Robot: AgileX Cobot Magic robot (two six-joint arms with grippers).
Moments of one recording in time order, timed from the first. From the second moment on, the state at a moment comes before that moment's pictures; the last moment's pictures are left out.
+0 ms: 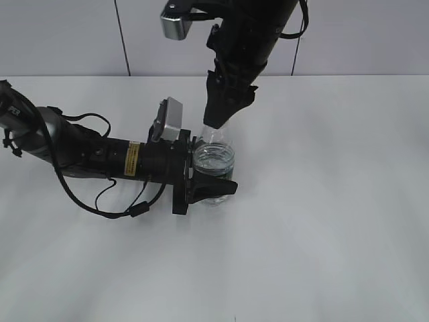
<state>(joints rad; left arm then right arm) -0.32 2.39 -1.24 1.41 -1.20 -0.58 0.59 2.05 -1.87 0.30 1.22 -1.04</state>
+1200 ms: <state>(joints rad) -0.32 2.39 -1.24 1.42 -1.20 -0.58 0.59 2.04 -1.98 0.24 1.22 0.11</state>
